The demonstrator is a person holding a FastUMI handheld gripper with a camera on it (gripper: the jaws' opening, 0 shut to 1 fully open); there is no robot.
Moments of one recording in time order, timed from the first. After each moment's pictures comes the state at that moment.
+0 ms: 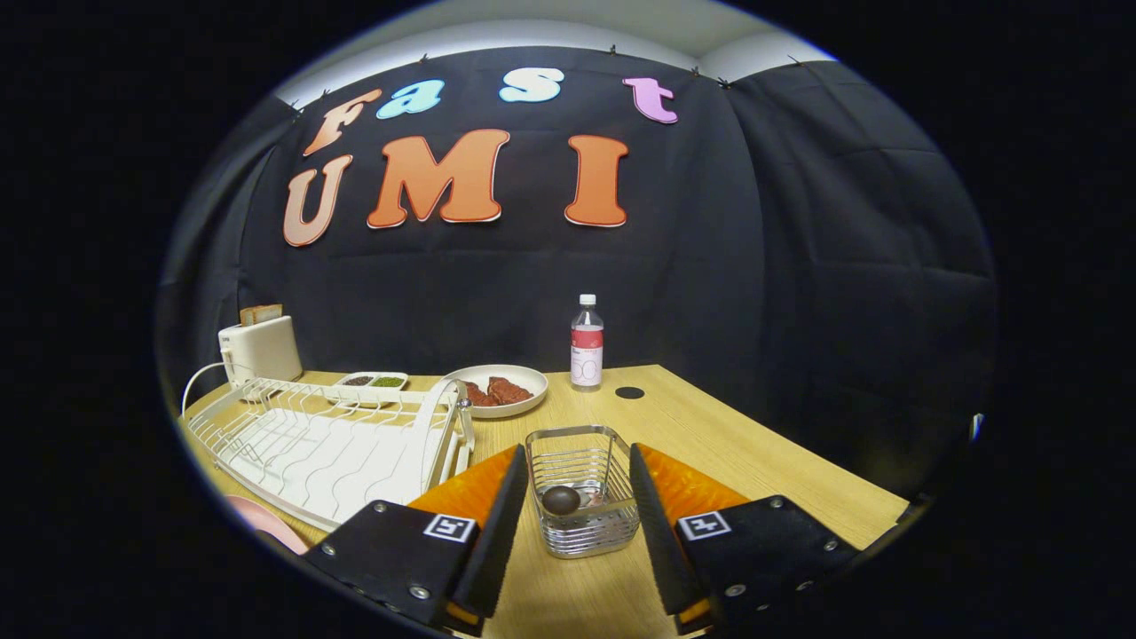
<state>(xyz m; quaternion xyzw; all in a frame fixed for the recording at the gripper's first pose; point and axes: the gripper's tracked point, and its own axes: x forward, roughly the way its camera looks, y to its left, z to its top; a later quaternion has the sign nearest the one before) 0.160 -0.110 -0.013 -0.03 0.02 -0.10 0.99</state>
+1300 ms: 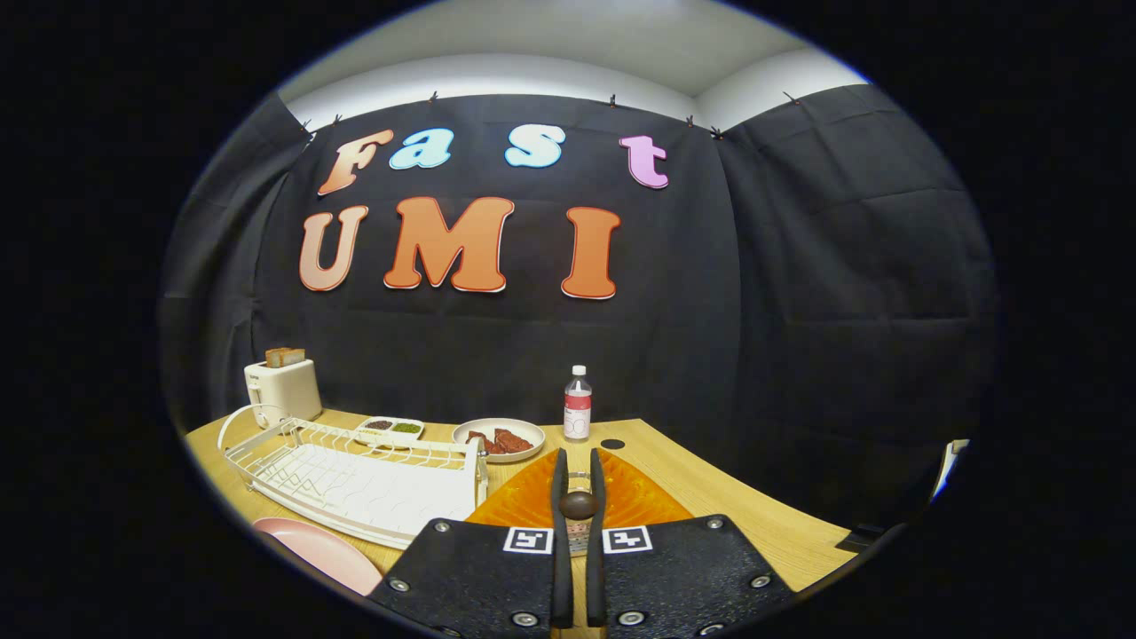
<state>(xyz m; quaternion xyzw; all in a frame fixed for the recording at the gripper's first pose) 0.060 -0.087 0.072 -0.05 -0.07 -0.10 0.99</state>
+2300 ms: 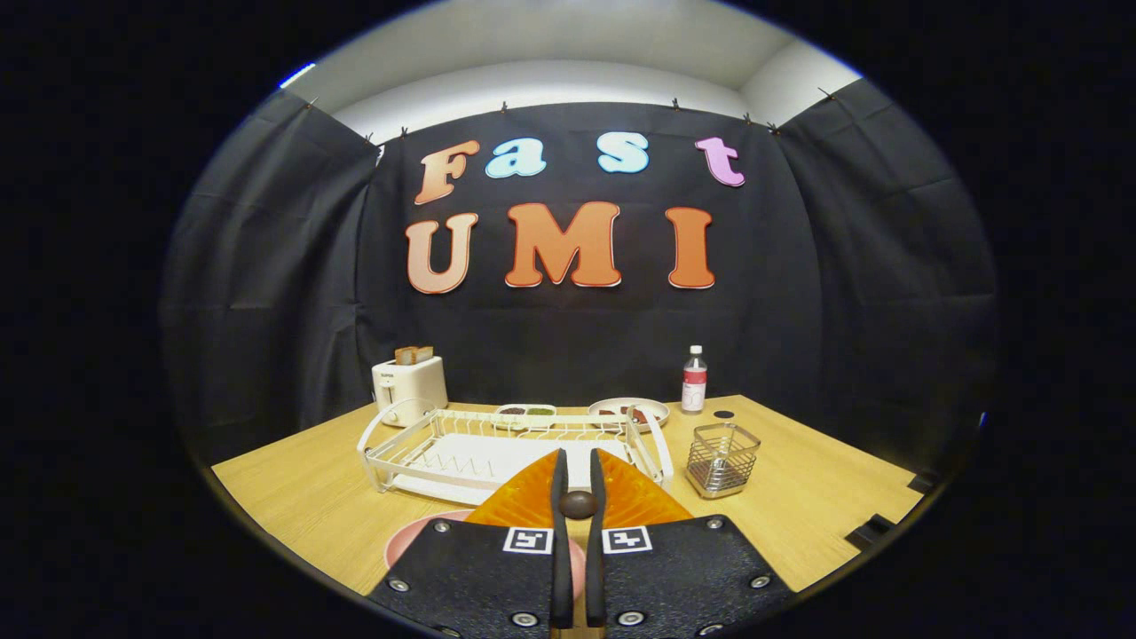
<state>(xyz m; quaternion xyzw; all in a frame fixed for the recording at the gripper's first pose) -0.016 0.091 0.020 -0.03 -0.04 0.03 1.00</state>
